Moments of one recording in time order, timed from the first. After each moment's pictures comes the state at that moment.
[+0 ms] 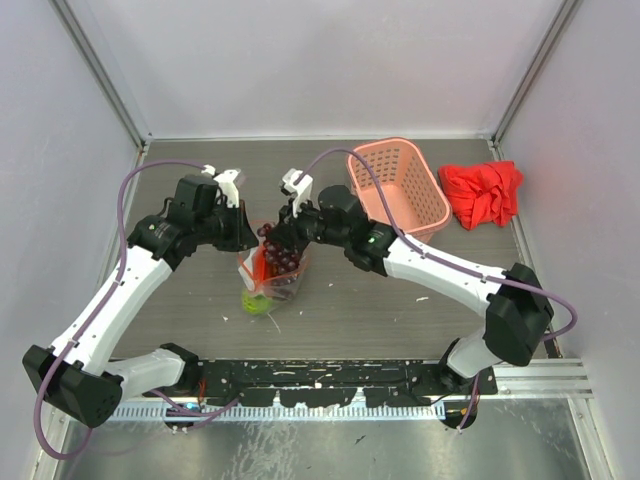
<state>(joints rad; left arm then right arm) -0.43 1.13 1.18 -0.80 0.21 -0.36 0.89 1.50 1.17 0.06 -0.25 0.17</state>
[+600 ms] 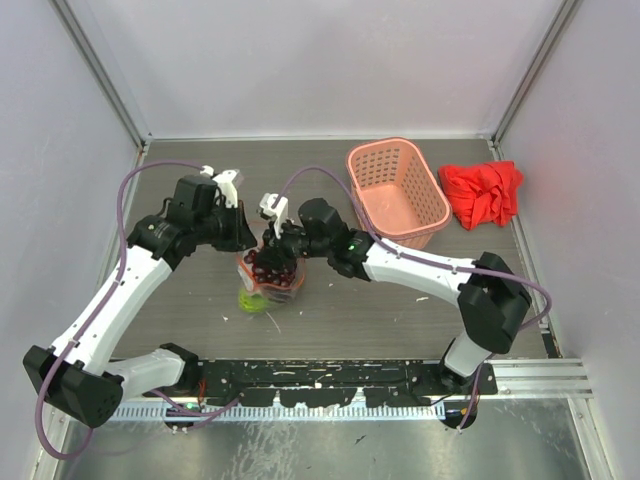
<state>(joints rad) -0.42 1.13 1.17 -0.80 0.21 -0.36 0.94 1.60 1.15 0.13 -0.43 0.10</state>
